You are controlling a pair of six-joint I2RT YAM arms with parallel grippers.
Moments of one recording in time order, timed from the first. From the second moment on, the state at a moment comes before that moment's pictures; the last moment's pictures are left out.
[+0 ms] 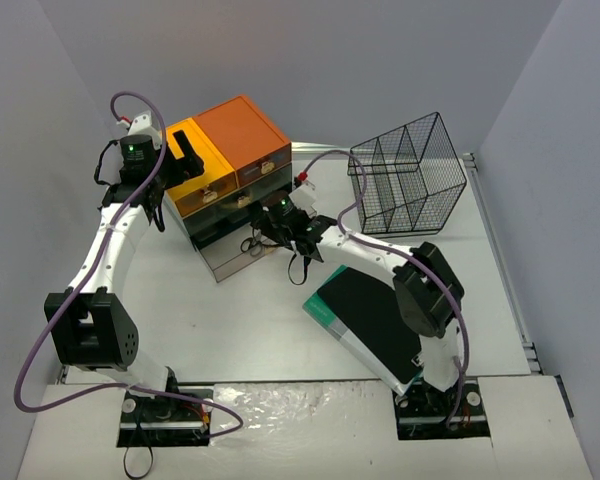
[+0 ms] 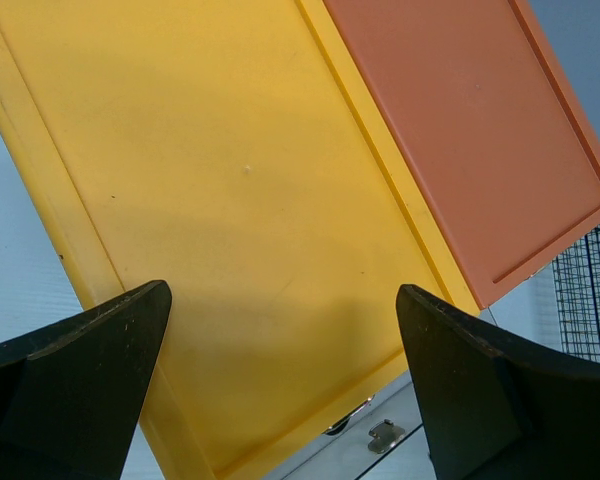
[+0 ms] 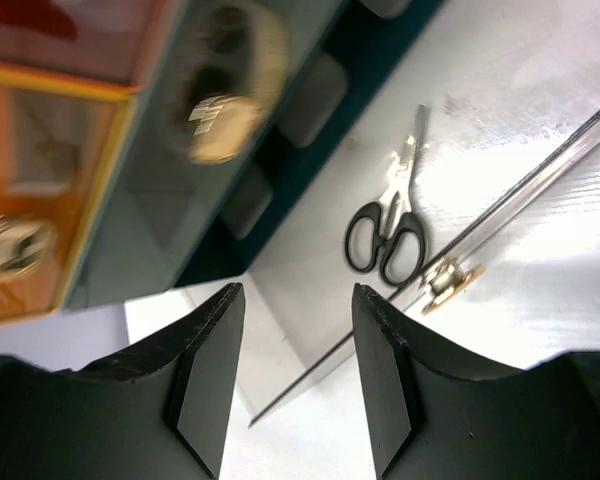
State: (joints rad) left arm 0.00 1.55 1.43 -0.31 0.08 -0.39; right arm 0.83 1.95 1.49 -0.15 0.34 1.13
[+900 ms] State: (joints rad) left arm 0.00 1.55 1.43 -0.31 0.08 -0.39; right arm 0.83 2.01 1.33 -0.21 0.44 1.17
